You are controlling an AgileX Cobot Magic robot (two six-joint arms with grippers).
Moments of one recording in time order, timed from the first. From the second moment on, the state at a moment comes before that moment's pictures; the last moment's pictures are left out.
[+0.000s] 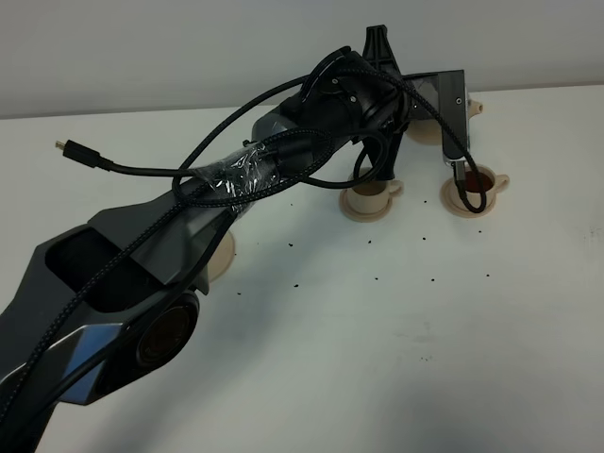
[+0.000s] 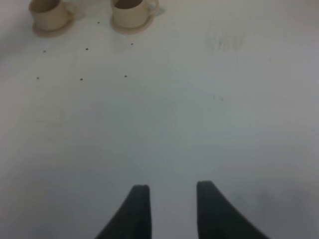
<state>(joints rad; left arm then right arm) -0.69 2.50 -2.30 0.42 0.63 0.75 0.16 0.06 -0.48 0.09 1.08 -0.02</state>
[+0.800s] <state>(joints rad) -0.72 2.46 -2.30 0.09 1.15 0.54 0.16 0.06 -0.48 0.09 1.08 -0.02</state>
